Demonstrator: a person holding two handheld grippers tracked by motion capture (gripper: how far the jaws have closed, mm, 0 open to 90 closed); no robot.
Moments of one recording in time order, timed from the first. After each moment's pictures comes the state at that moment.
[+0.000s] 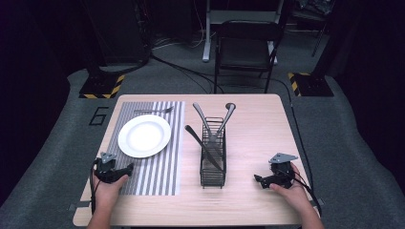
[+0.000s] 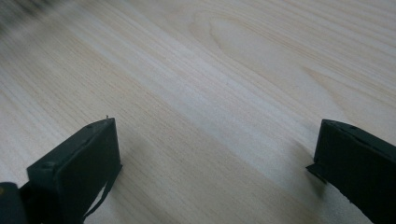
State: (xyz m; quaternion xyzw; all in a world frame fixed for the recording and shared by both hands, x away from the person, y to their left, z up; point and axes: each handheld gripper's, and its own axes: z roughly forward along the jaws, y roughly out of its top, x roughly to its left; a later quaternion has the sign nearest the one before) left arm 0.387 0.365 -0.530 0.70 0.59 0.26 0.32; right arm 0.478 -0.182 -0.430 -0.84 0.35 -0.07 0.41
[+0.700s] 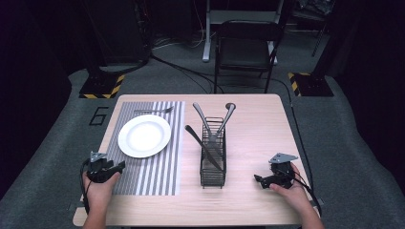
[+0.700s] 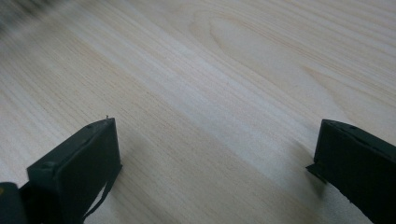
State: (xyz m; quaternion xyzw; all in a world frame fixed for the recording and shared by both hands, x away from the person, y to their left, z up) left arm 0.373 0.377 -0.503 0.66 0.62 0.24 0.35; right arm 0.478 -0.183 -0.430 -0.84 0.35 -0.06 0.41
